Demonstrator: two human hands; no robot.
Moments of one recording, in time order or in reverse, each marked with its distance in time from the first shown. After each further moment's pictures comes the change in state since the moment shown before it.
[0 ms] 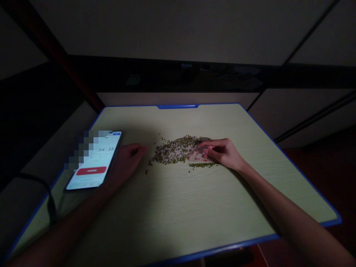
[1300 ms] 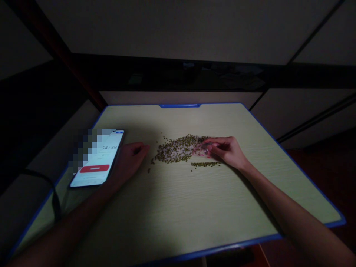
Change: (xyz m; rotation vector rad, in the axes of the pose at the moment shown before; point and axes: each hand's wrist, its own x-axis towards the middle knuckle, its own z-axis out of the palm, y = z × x) left_hand 0.004 -0.004 0.004 0.009 0.014 0.010; right_hand -0.001 -0.002 0.001 0.008 0.137 0.082
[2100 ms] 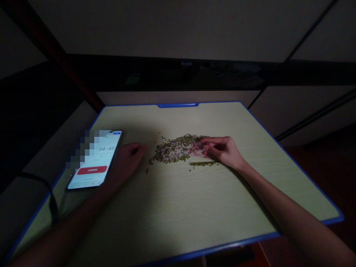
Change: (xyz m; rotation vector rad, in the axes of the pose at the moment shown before) left_hand -0.002 0.002 -0.003 -0.017 0.003 0.010; right_hand 0.000 -0.001 0.003 -0.030 -0.041 -0.060
